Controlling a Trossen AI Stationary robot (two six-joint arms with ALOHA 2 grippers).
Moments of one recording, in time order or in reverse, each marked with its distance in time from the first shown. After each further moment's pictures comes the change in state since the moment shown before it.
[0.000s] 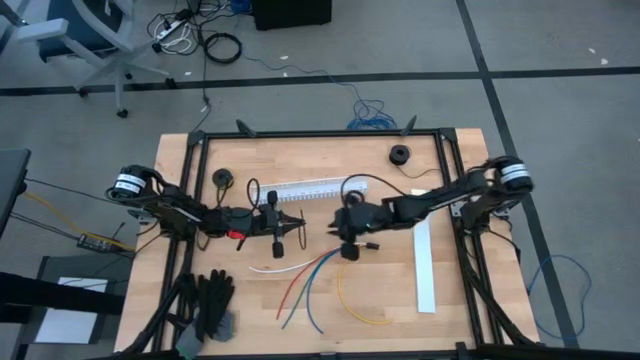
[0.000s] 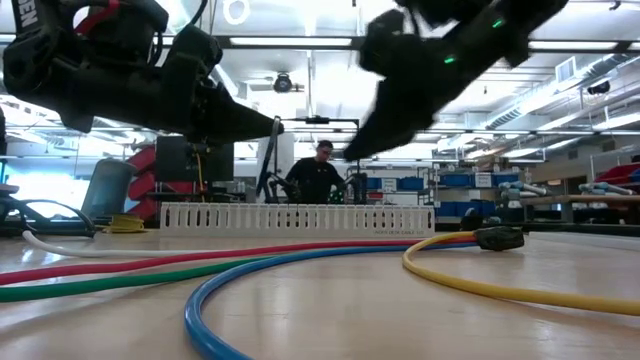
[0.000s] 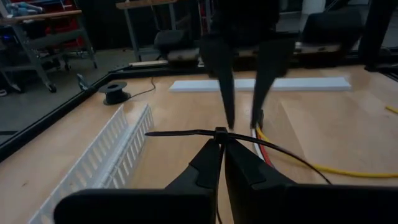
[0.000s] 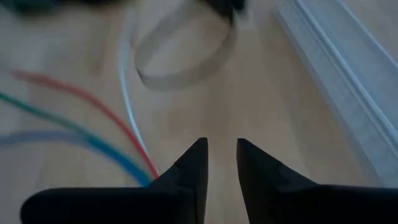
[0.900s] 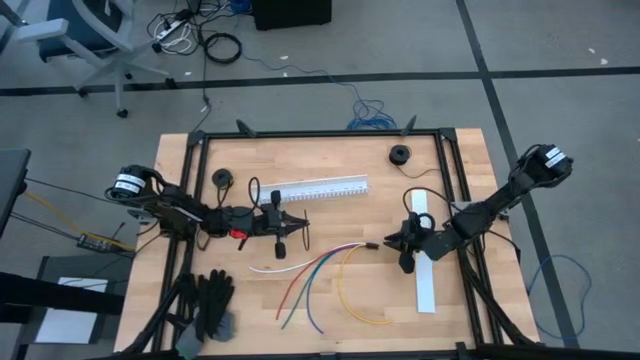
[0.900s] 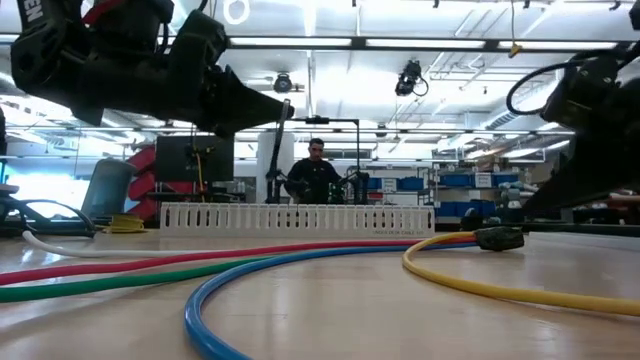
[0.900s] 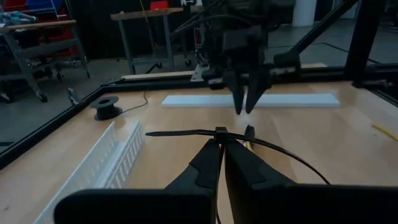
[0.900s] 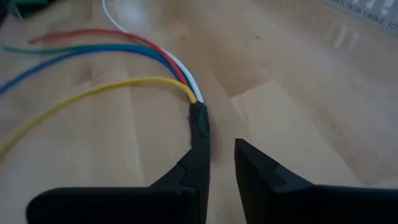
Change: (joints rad) left arm 0.000 0.000 0.047 0.000 0.030 0.003; right arm 0.424 -0.464 -0.732 0.255 0.435 0.560
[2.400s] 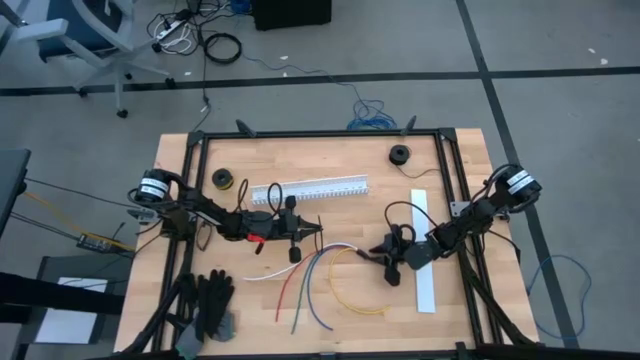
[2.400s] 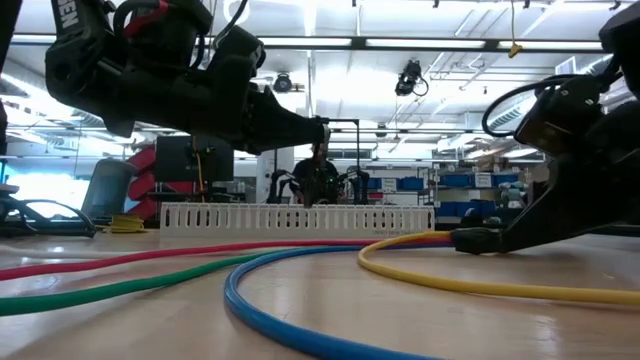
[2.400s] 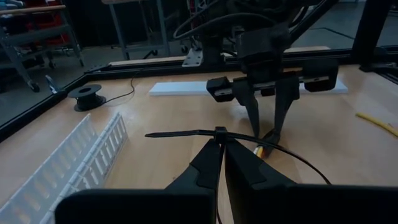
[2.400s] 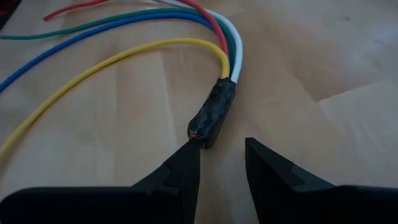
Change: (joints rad) left arm 0.001 0.192 0.148 -0.018 0.011 -0.008; right arm -0.020 0.478 0.102 0.413 -0.131 -0.055
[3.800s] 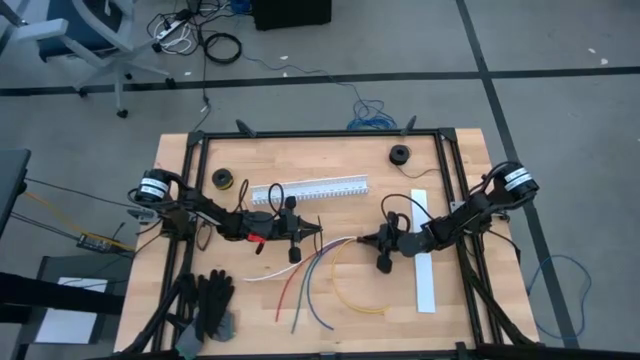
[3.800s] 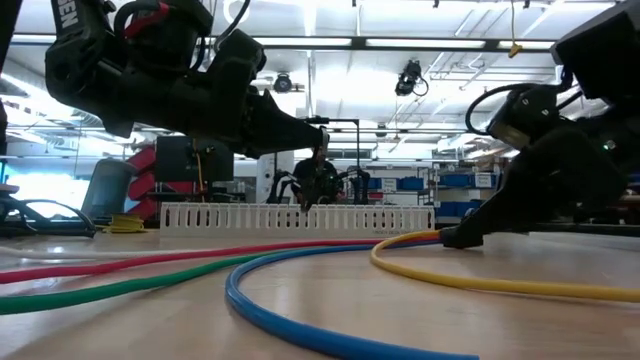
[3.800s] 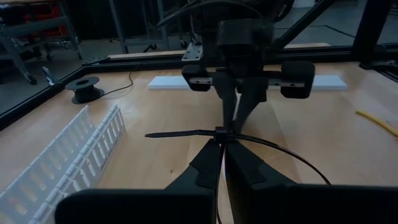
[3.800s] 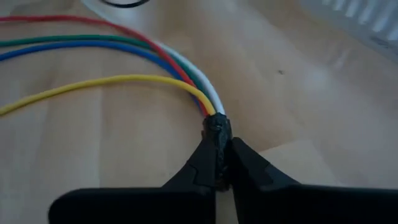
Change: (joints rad) left arm 0.000 -0.001 0.000 -0.022 0.002 -0.025; right arm -0.154 -0.003 0.006 0.038 0.070 -0.214
